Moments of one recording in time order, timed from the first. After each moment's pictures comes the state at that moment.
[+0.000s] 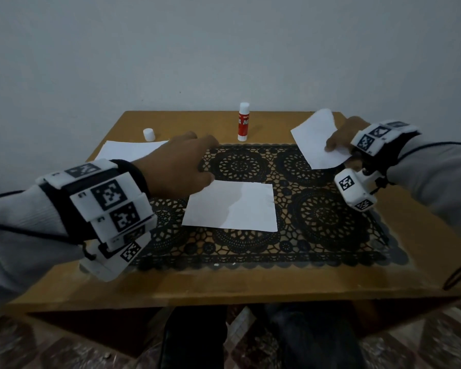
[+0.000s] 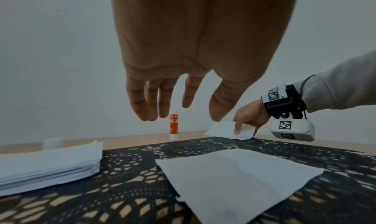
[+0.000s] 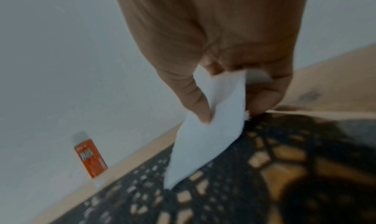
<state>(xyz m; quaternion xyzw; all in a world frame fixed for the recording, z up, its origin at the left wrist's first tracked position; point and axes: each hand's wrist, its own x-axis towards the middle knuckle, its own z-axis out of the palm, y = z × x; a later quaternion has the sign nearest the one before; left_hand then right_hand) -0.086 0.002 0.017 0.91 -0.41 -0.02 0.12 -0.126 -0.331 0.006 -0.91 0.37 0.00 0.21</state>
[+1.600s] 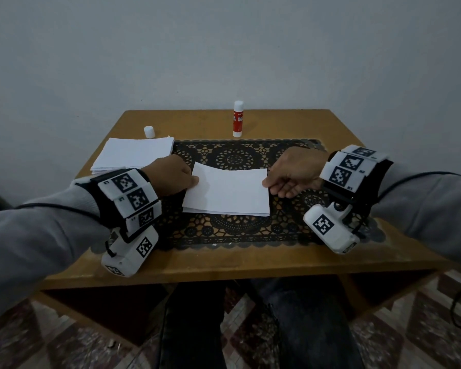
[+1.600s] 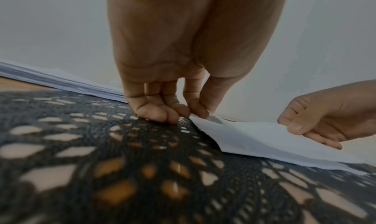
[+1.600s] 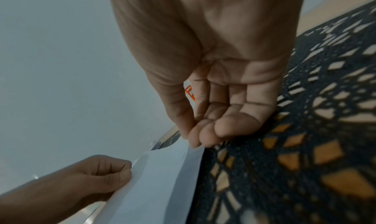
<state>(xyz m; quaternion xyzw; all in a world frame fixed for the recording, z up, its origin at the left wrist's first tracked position) -0.068 0.011 -0.020 0.95 -0.24 -0.15 0.15 -0.173 -0.219 -0.004 -0.83 0.23 0.19 0.47</state>
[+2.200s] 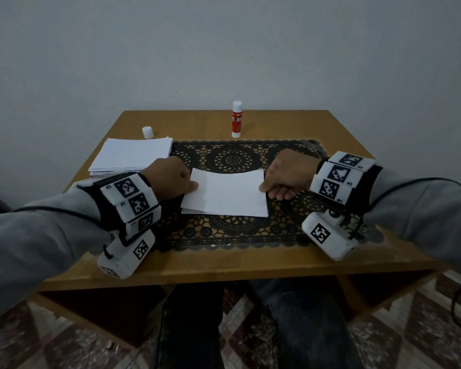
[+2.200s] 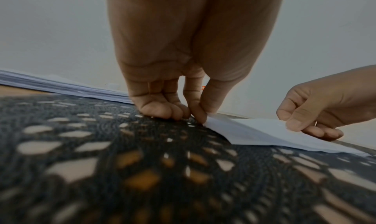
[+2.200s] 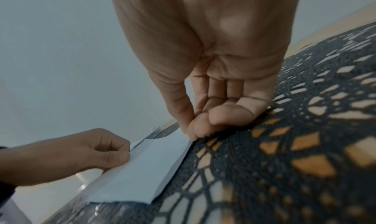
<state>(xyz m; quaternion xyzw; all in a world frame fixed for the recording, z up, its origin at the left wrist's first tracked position) -0.066 0.012 -0.025 0.95 -0.27 -0.12 0.12 -0.172 -0.206 -0.008 -0.88 0.23 0.16 0.39</state>
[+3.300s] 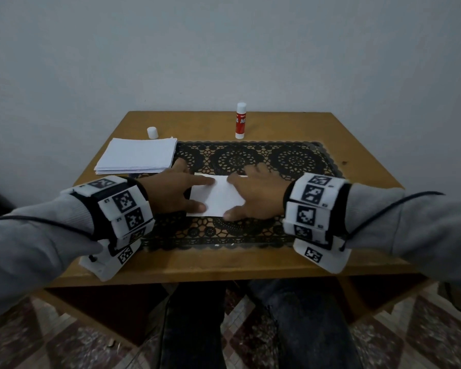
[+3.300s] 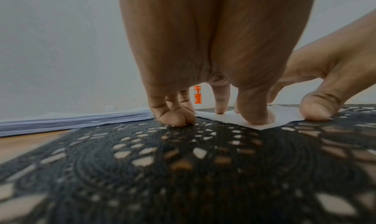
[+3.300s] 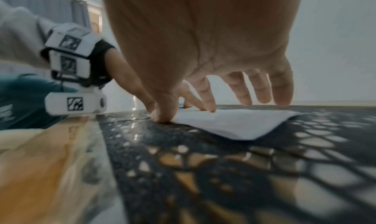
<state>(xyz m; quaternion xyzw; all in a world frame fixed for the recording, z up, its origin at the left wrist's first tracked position) -0.084 0.025 -0.021 0.91 -0.38 -0.16 -0.02 -0.179 -0.141 -0.015 -0.99 0.03 0.16 -0.02</state>
